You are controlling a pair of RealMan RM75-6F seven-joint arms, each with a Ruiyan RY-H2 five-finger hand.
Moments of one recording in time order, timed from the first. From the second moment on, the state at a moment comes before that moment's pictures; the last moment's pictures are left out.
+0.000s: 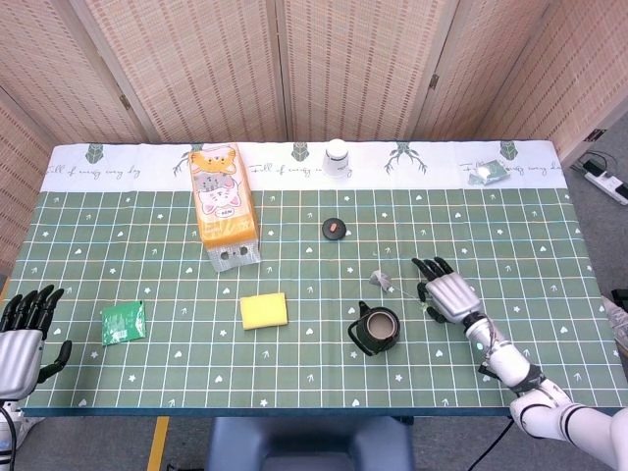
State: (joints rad) left arm -0.10 -1.16 -0.06 -1.56 1.46 1.47 0.10; right arm 0.58 -1.53 0.02 -1.04 -1.50 0.87 0.04
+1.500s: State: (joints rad) left arm -0.09 -1.14 -0.05 -1.57 1.50 1.50 0.04; right arm 0.60 -1.55 0.01 -1.04 -1.46 0.85 -0.06
